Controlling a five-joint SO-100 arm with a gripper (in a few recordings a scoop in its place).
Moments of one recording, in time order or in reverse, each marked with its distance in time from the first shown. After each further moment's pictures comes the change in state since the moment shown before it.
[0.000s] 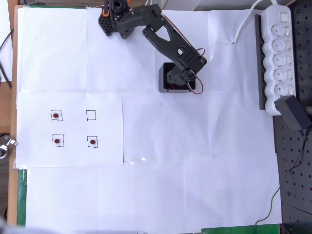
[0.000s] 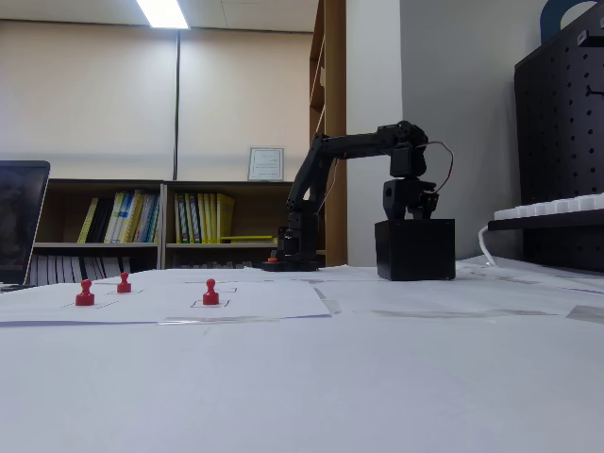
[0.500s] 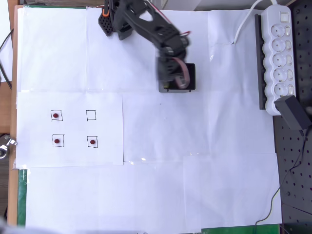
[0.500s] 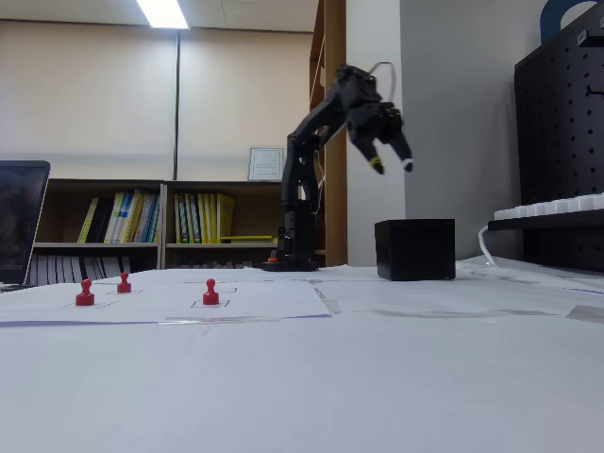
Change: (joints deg) arm 27.4 -32.4 -17.6 -4.5 14.8
